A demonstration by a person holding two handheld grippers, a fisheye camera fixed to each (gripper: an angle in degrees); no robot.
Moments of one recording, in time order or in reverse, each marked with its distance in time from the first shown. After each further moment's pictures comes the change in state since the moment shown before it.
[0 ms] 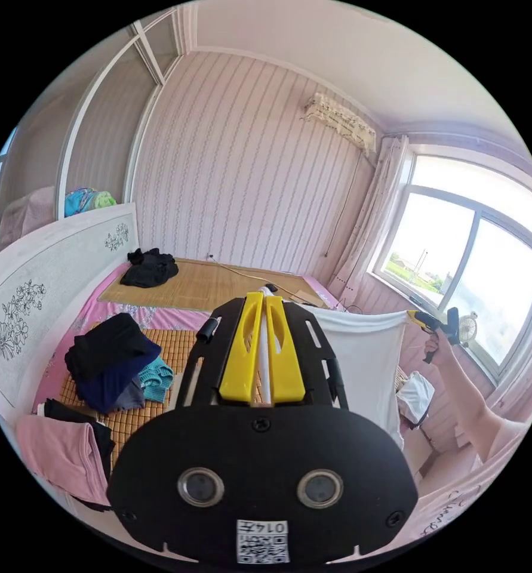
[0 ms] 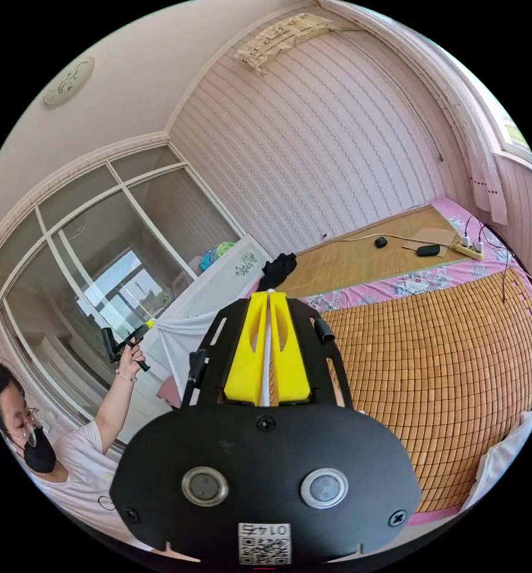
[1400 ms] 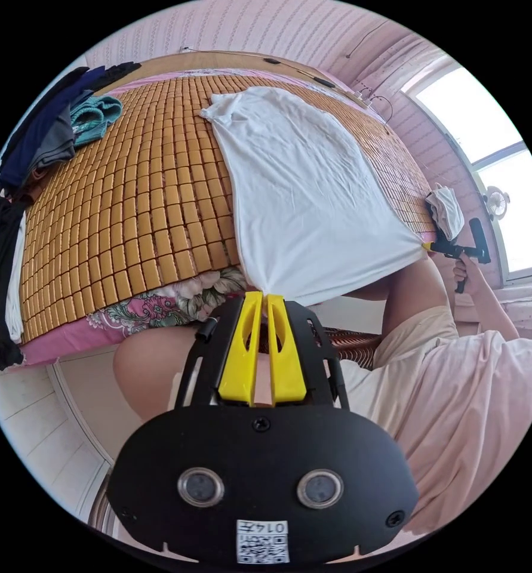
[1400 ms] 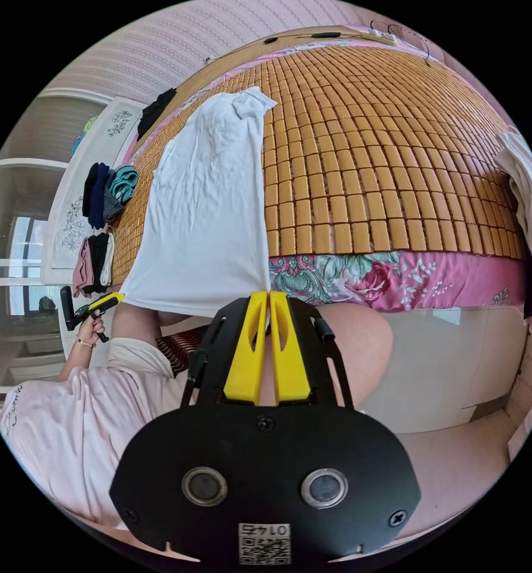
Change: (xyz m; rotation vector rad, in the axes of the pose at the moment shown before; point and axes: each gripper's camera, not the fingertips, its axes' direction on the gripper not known) left arm -0.151 0.480 0.348 -1.011 0.027 -0.018; right arm 0.206 0.333 0.010 -0.847 0.436 0.323
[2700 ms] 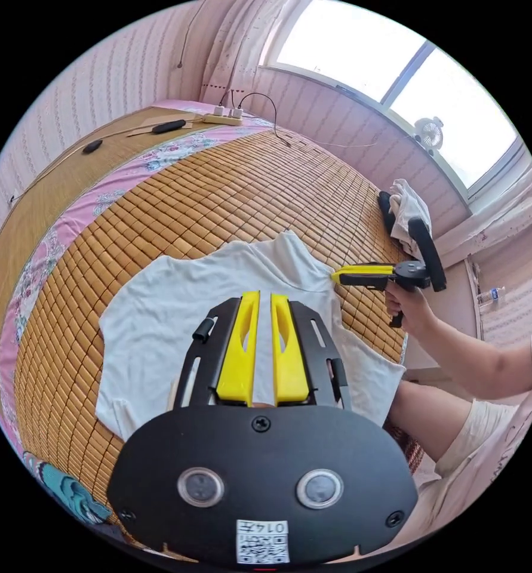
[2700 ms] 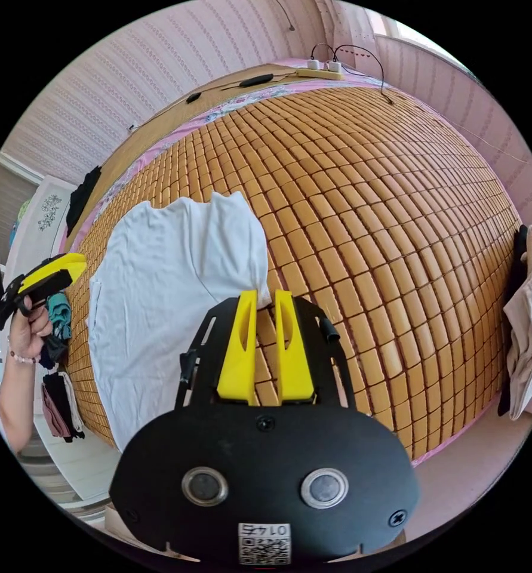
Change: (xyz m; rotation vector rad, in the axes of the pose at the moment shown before) left arm 0.154 -0.532 0.255 0.006 0.114 0.683; right arm 0.093 -0.211 0.011 0.327 0.188 0.287
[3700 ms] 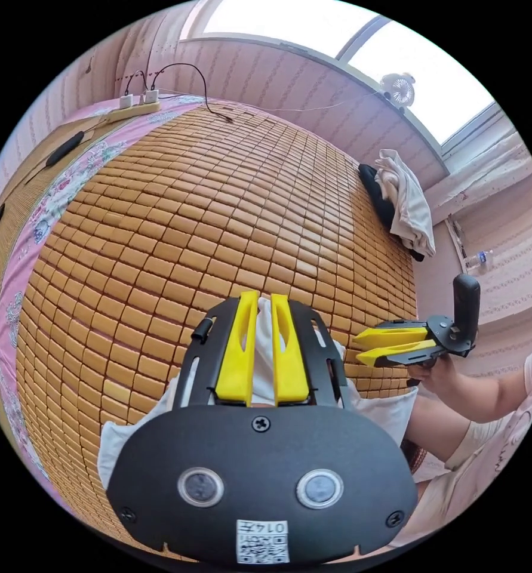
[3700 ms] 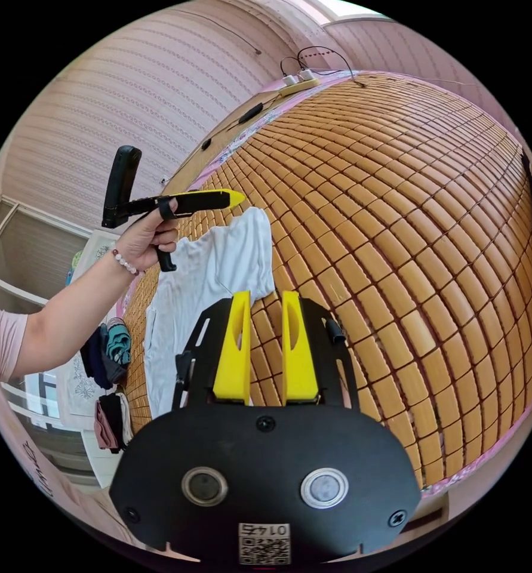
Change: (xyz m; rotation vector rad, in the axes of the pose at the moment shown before) left arm -0.023 -0.147 0.164 -0.187 0.141 0.208; right arm 0.062 0.014 0.045 0.110 -0.297 0.125
